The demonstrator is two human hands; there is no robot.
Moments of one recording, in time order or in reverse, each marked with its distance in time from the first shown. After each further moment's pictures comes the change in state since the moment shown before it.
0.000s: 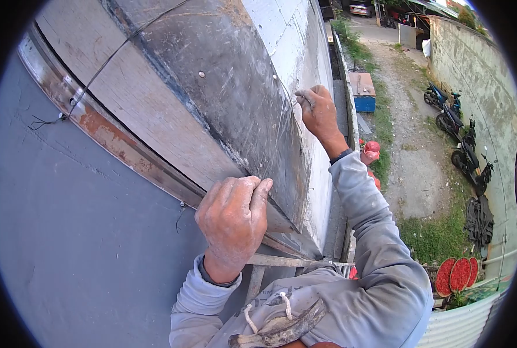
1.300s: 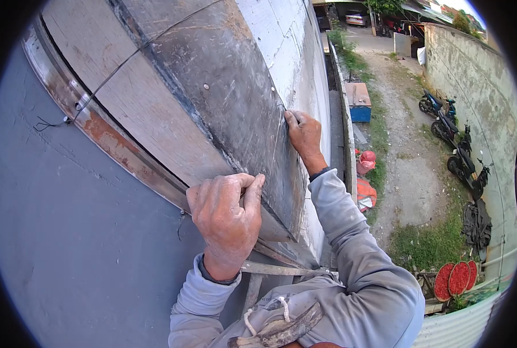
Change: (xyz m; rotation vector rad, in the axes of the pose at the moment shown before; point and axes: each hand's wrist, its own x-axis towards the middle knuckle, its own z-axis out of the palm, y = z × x) left_hand 0.013 -0.004 0.005 0.066 0.178 0.057; right_hand -0.017 -0.018 0.032 0.063 0.174 0.184
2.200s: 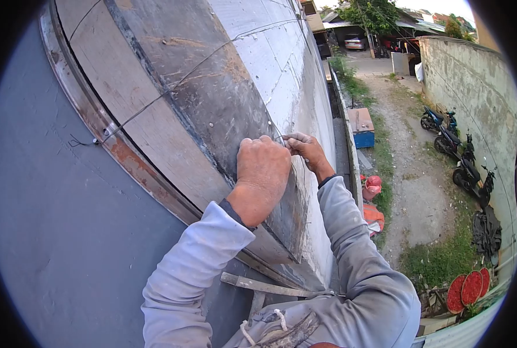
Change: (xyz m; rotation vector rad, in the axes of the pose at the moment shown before) left_hand 0.089 0.024 0.054 0.586 -0.641 0.324; right_hand 0.035 0.044 -0.014 0.946 -0.523 0.461
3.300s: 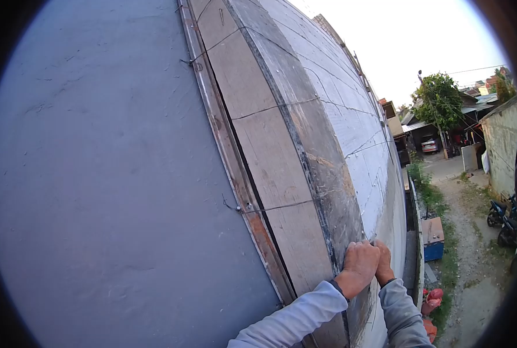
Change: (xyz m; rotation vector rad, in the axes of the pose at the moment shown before) left_hand 0.008 0.013 0.028 -0.182 0.167 -0.100; right_hand 0.004 0.014 0.027 -1.118 0.362 -0.528
